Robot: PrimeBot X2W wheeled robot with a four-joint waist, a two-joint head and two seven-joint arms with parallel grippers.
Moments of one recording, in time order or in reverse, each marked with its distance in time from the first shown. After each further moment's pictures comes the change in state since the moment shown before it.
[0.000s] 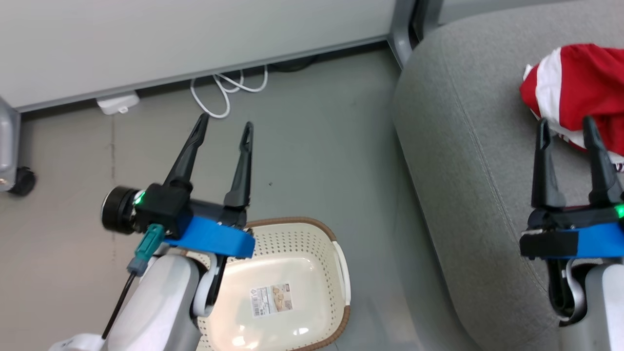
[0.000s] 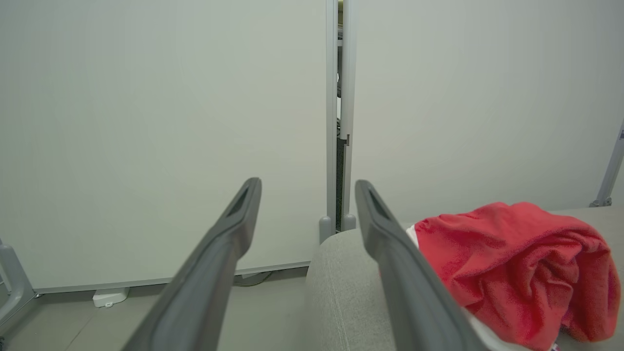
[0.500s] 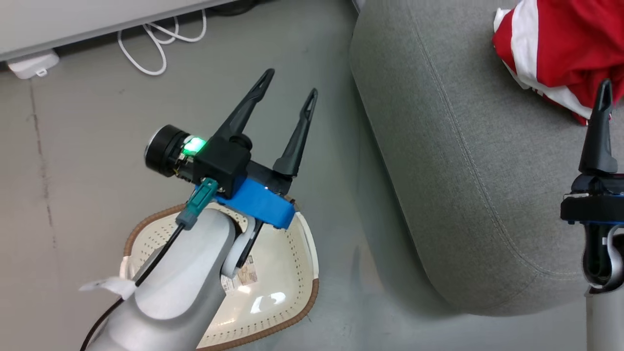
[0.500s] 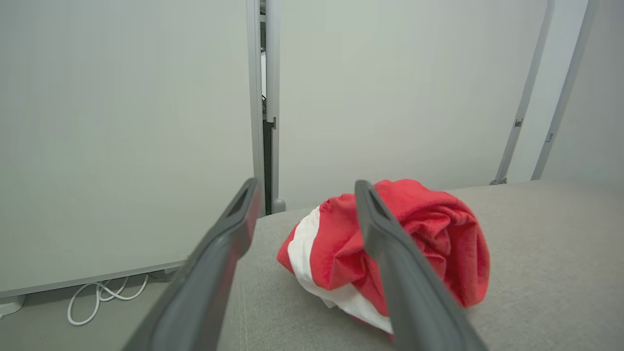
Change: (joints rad) left arm -0.243 0.011 -0.238 0.098 -0.060 -0.014 0.001; right arm -0.104 -0.026 -0.115 0.036 0.011 0.000 0.000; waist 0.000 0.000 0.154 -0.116
